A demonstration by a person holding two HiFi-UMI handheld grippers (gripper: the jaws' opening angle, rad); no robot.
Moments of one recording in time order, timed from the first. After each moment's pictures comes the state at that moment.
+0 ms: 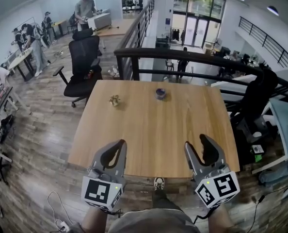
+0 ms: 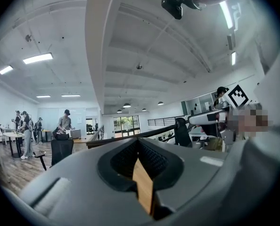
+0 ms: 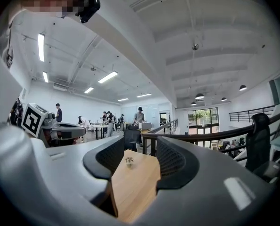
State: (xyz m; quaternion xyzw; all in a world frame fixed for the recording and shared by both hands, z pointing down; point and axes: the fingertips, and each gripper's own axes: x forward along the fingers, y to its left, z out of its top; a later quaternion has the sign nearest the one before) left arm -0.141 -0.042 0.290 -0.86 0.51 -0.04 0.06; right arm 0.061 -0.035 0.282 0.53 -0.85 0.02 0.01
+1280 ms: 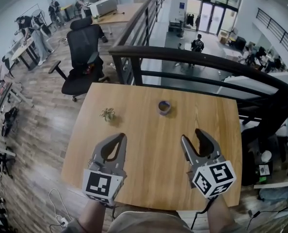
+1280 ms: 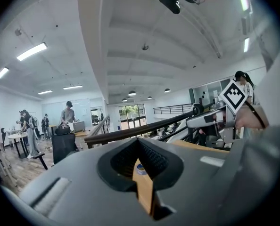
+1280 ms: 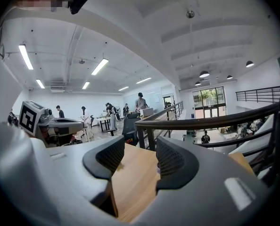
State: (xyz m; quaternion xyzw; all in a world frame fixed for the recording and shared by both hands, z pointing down) left arm -0.096 -0.334 0.319 -0.83 0.54 -0.11 0.02; right arm 0.100 -0.354 0.339 0.49 -0.86 0.12 0.06
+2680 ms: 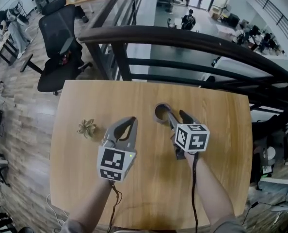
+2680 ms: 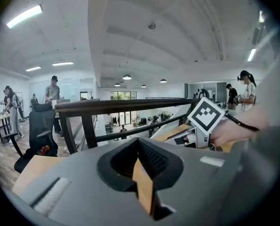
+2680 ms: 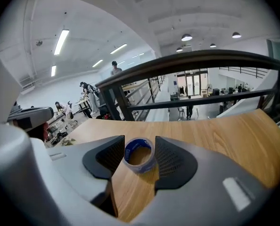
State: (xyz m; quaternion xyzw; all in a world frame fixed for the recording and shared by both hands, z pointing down) left arm -0.079 -0.601 0.523 -0.86 0.48 -0.15 -0.06; right arm 0.072 -0.648 0.619 0.53 -0.77 0.29 0.17
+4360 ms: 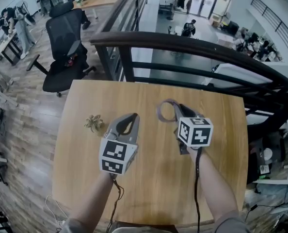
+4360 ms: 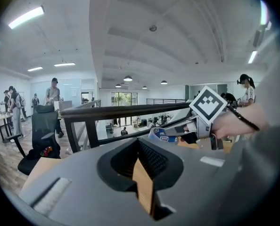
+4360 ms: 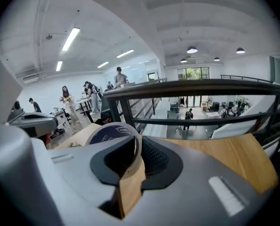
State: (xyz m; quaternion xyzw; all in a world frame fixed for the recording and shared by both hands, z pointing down) left arm -0.089 -0.572 0.489 -0.86 0.48 -0.15 -0.07; right arm 0.067 -0.630 0.541 0.55 -0.79 0.23 0.18
